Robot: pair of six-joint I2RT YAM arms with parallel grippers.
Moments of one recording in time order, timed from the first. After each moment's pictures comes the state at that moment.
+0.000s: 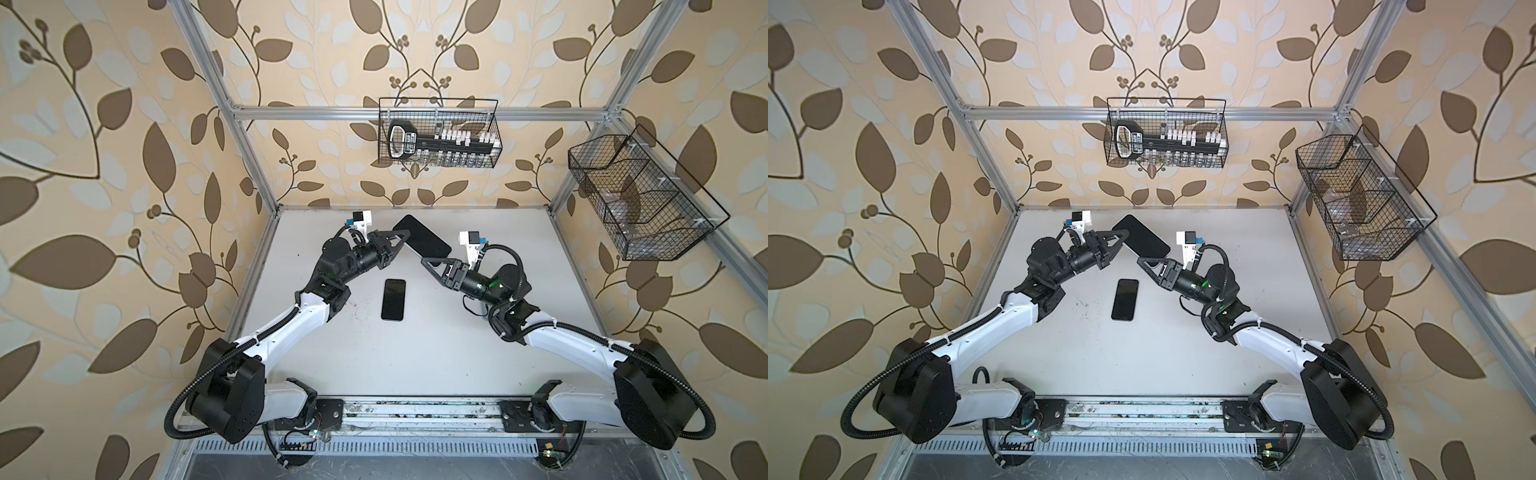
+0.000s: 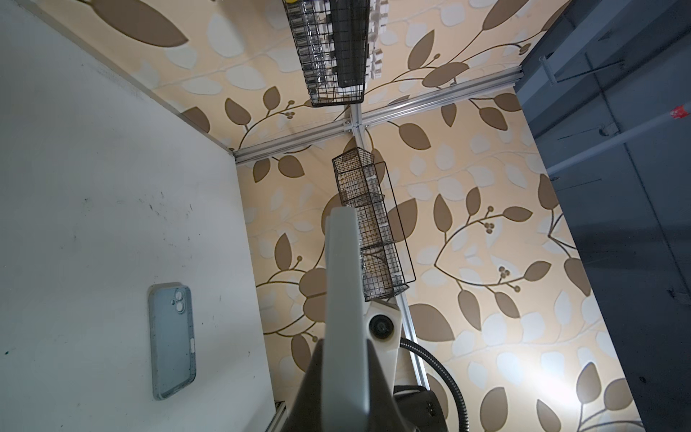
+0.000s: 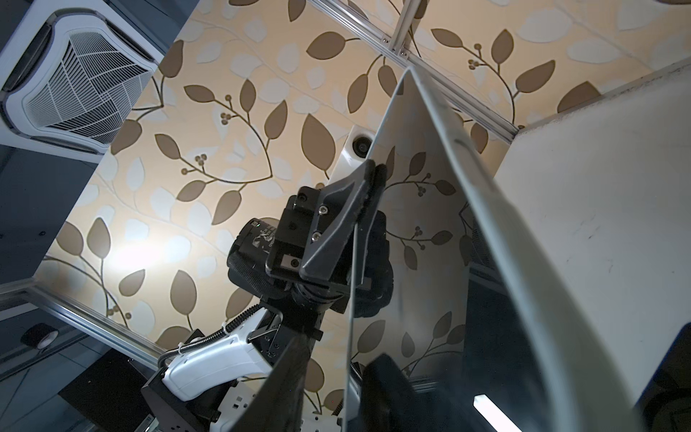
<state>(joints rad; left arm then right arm) -0.44 1.29 0.82 0.60 0.52 -1.37 0.60 1.29 0.65 0.84 -0.47 1.14</state>
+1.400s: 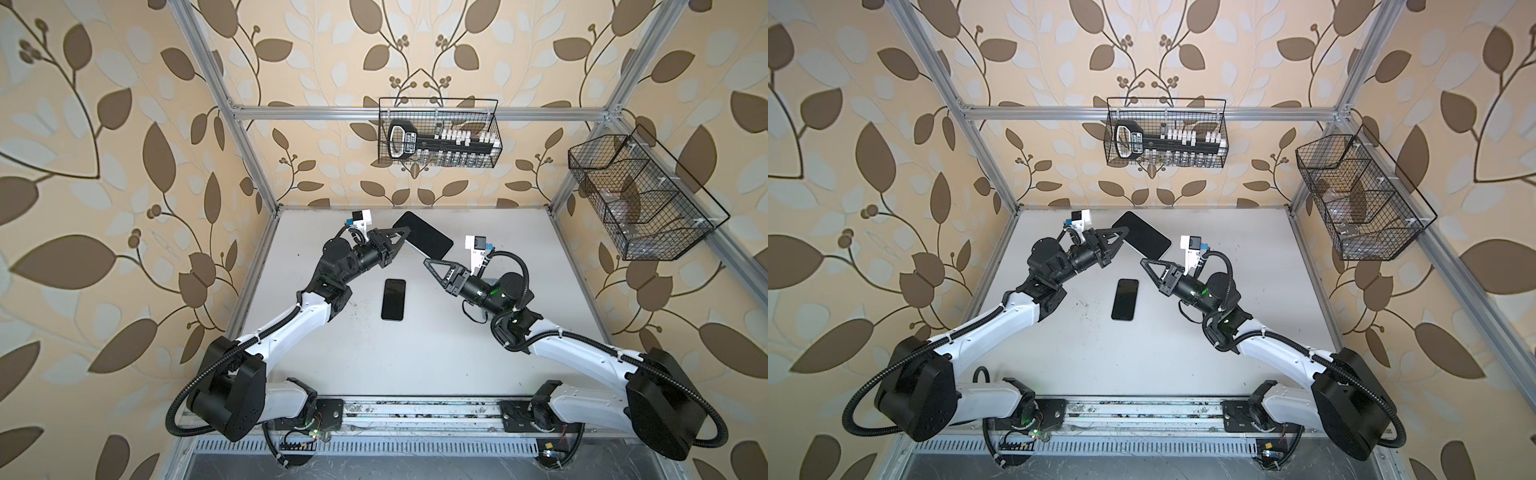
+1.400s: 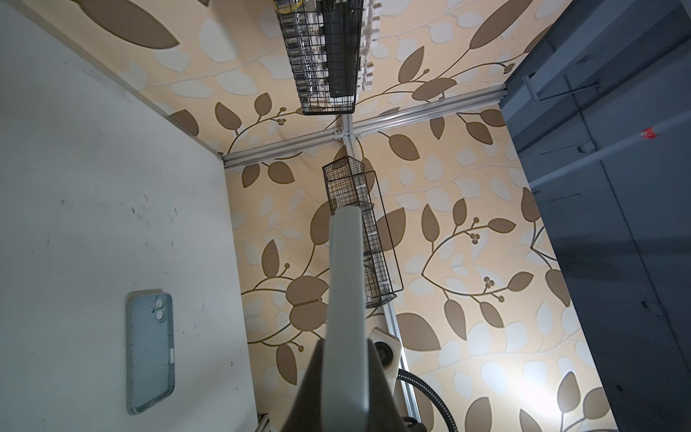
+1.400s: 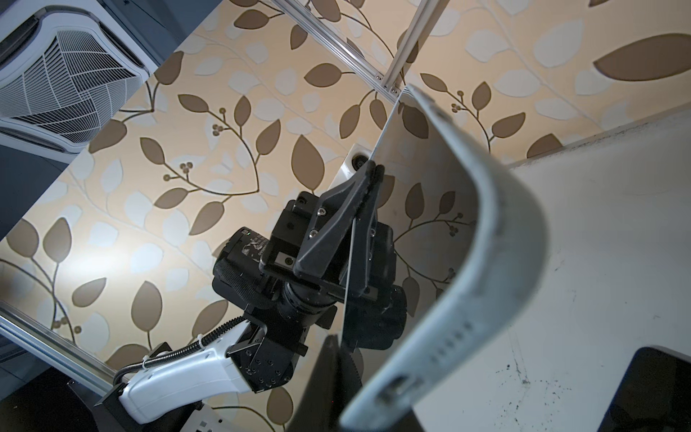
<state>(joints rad) -0.44 1.30 0.82 0.64 0.49 -1.42 0.65 1.22 0.60 0.83 -0.30 1.03</state>
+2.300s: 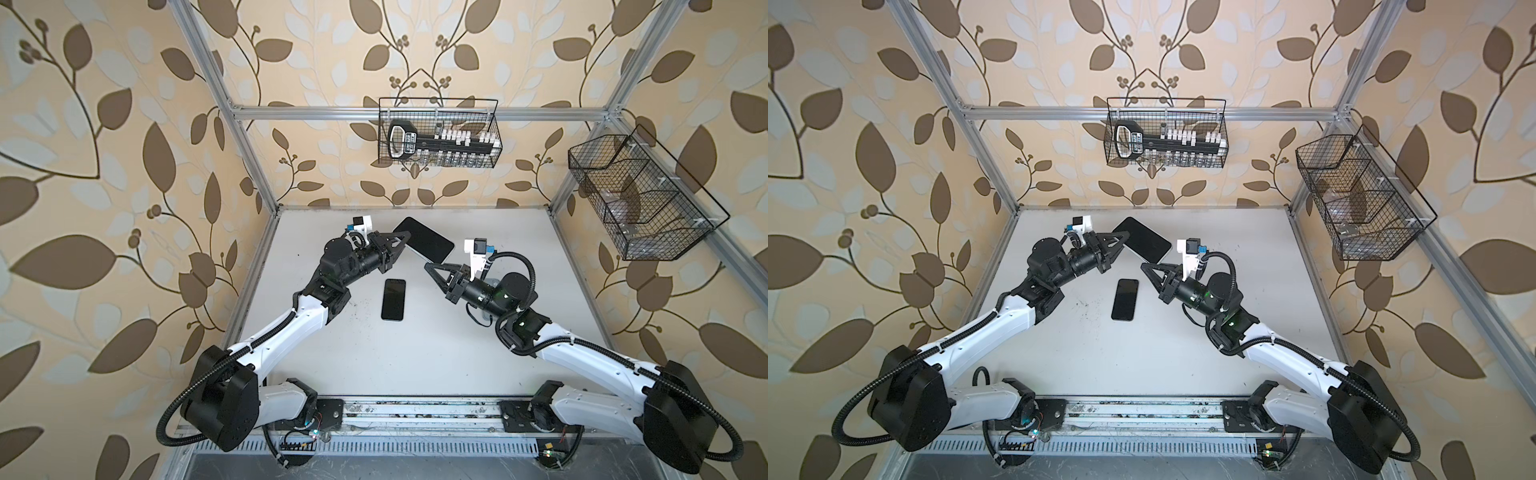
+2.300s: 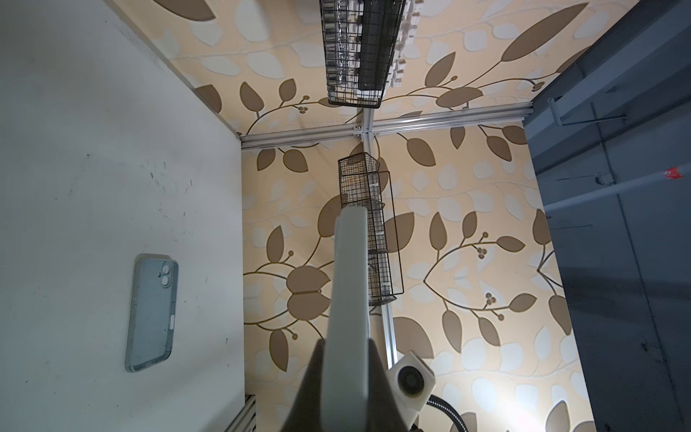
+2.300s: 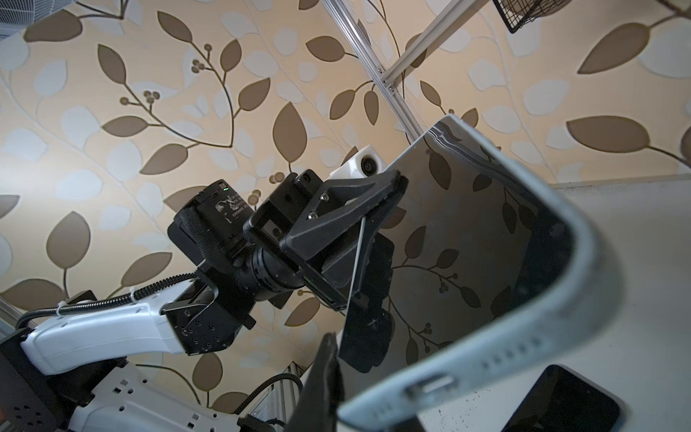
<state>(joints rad) -0.46 1.25 0.84 0.49 0.45 -1.49 0.67 1.13 0.61 0.66 -0.29 0.70</state>
